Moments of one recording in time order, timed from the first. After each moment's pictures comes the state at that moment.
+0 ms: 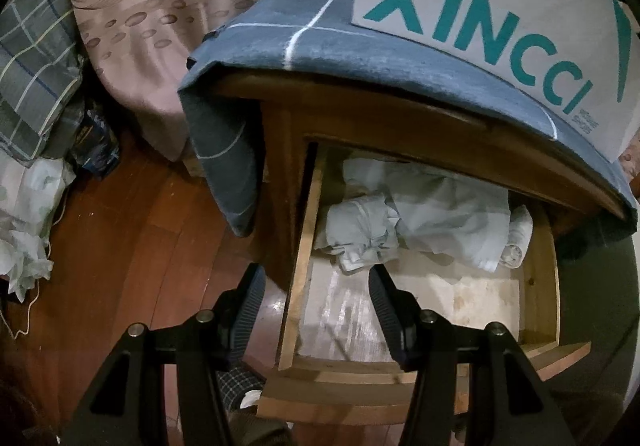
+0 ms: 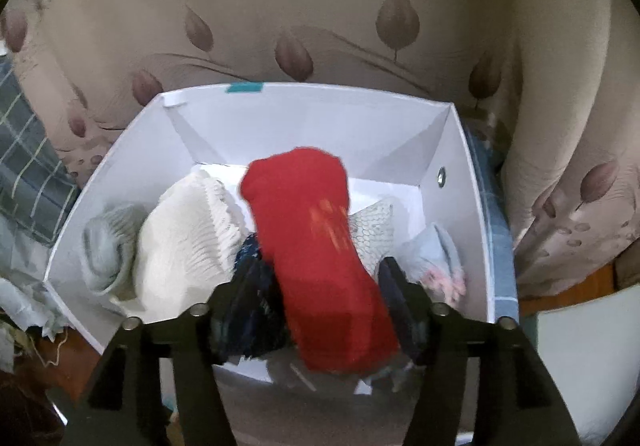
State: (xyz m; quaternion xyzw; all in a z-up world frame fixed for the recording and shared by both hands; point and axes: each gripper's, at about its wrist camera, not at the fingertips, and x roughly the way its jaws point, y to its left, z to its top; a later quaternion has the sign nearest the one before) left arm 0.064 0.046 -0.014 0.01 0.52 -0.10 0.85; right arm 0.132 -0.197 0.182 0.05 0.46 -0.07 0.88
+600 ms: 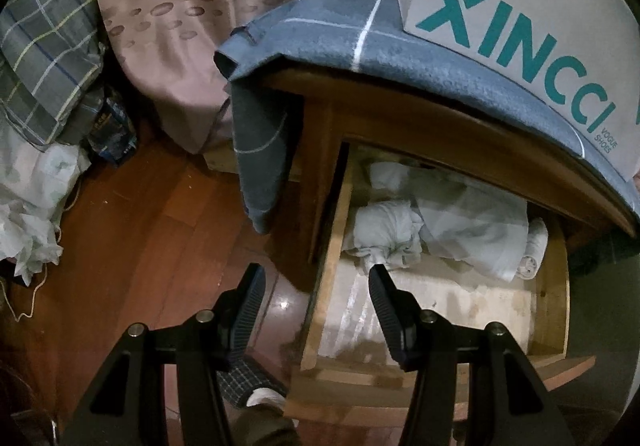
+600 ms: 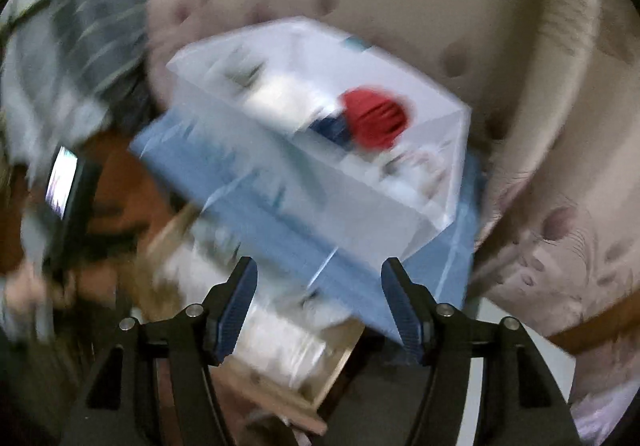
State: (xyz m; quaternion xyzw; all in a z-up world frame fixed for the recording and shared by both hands) left arm 0.065 0.064 -0.014 0.00 0.52 -0.06 0.85; right arm -0.023 -0.139 0.162 -0.17 0.50 0.07 0.85
